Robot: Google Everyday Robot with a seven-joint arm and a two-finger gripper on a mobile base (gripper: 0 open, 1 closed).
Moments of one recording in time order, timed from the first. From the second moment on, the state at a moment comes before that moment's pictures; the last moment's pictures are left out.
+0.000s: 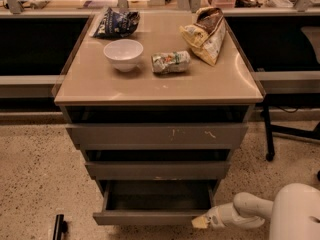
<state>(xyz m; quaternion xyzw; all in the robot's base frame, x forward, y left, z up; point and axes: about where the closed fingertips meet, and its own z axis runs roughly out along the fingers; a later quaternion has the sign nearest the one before) 0.444 -0.162 0.189 -0.23 0.89 0.37 0.12</state>
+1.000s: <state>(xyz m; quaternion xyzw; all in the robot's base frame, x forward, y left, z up) 0.506 -0.163 0.172 -0.22 0.88 0.37 0.17</state>
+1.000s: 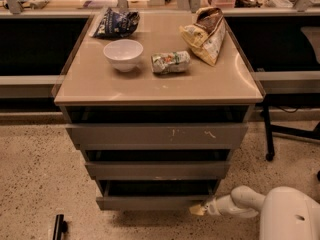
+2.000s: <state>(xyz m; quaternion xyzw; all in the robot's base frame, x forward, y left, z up) 0.554 -0.166 0.177 -0.22 0.89 0.34 0.22</state>
